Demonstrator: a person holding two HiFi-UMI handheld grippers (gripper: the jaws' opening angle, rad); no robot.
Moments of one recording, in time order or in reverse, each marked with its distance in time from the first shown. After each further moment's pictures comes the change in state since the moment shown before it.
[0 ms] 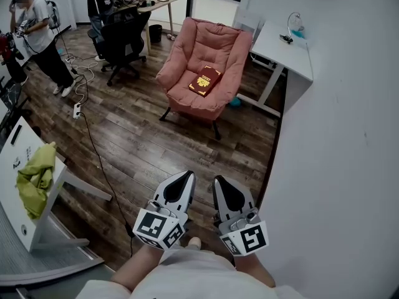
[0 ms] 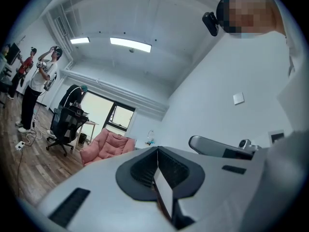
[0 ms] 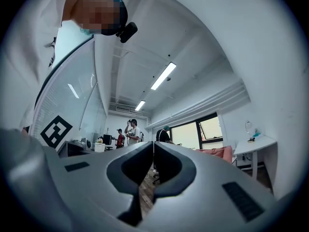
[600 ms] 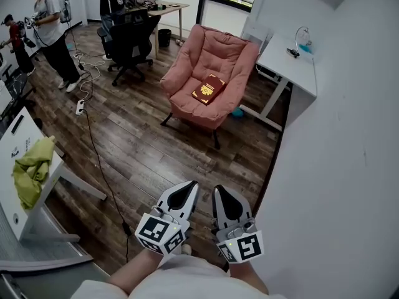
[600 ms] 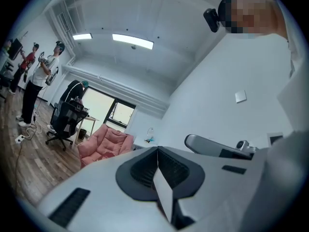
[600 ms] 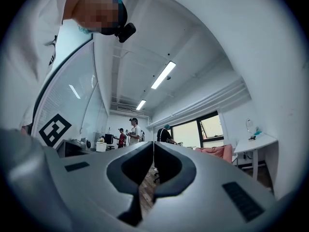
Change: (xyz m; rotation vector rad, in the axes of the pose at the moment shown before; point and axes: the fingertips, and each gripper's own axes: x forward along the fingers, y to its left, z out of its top) left arm 0.020 -0.019 -0.024 -0.023 0.022 0.005; right arm -0.011 -0.024 -0.010 0.010 0.007 0.017
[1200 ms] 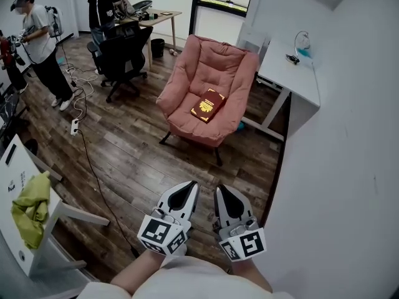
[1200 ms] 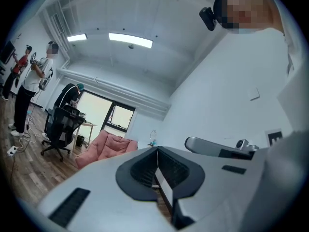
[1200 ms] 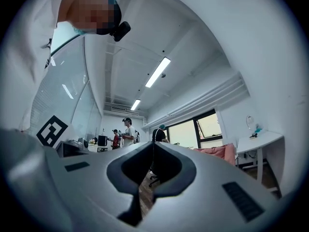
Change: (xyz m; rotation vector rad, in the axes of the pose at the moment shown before) left arm 0.097 0.108 0.041 0.044 -0.017 -0.023; right arm 0.133 -0.061 -0.033 0.027 -0.010 -0.045
